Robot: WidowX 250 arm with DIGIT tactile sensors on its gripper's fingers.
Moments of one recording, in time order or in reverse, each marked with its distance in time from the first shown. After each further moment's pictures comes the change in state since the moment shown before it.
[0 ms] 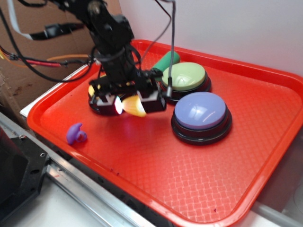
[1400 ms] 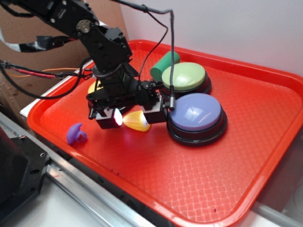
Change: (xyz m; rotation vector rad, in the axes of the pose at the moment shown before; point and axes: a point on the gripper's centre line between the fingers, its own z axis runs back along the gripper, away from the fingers) arm -0.026 -0.006 -0.016 -0.004 -0.087 0.083
